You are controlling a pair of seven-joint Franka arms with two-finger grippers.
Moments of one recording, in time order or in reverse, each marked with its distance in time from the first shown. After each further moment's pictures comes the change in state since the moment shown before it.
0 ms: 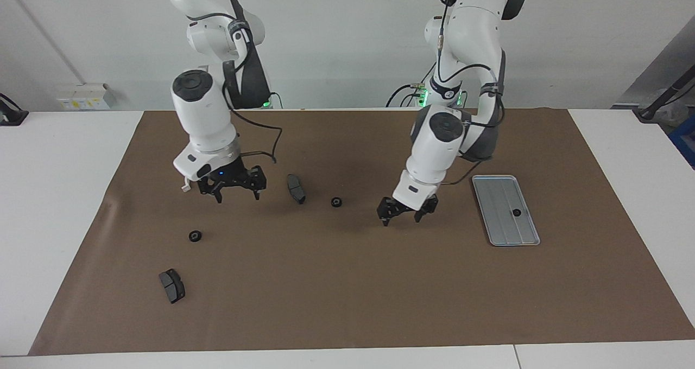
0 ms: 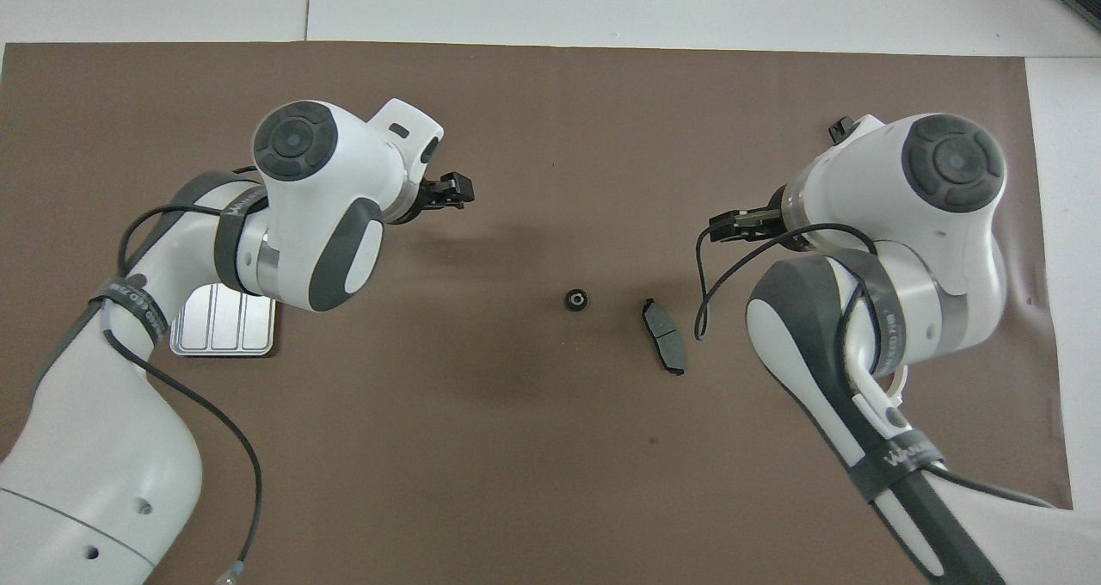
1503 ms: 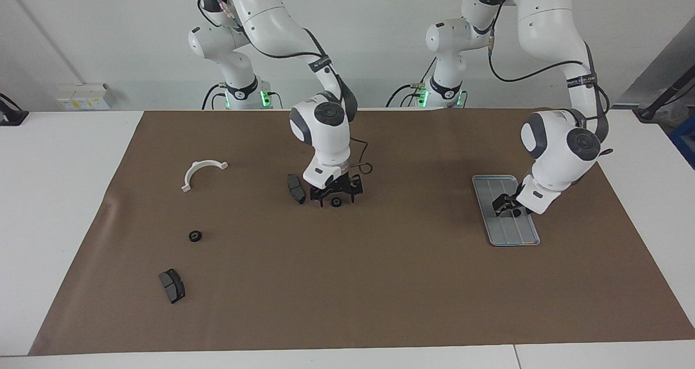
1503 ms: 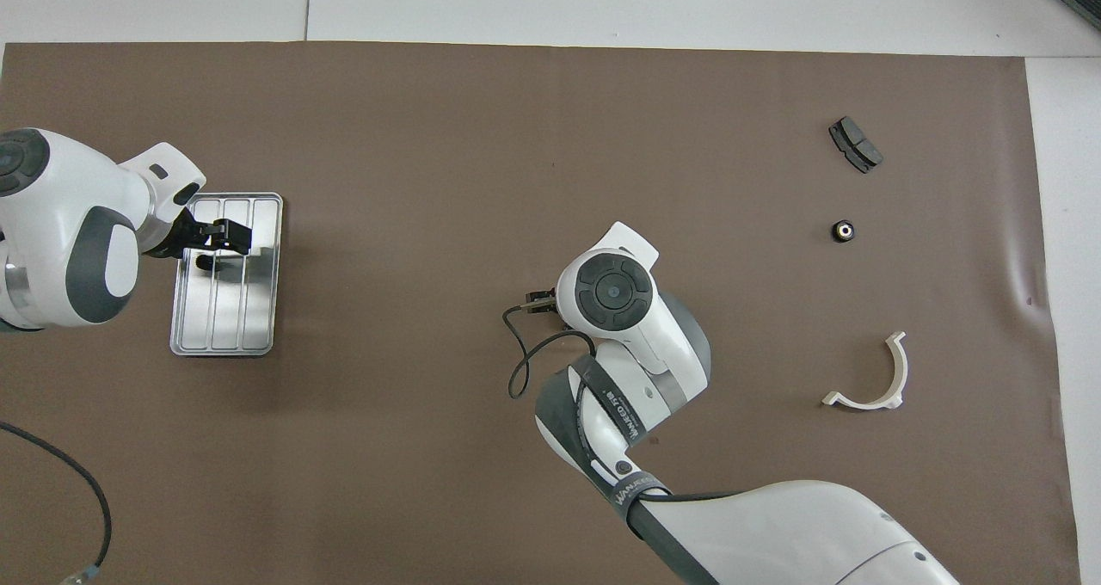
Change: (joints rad) left arm 0.383 -0.077 0.003 -0.227 0.110 0.025 0.455; right arm 0.303 0.250 -0.009 -0.034 -0.039 0.278 0.294
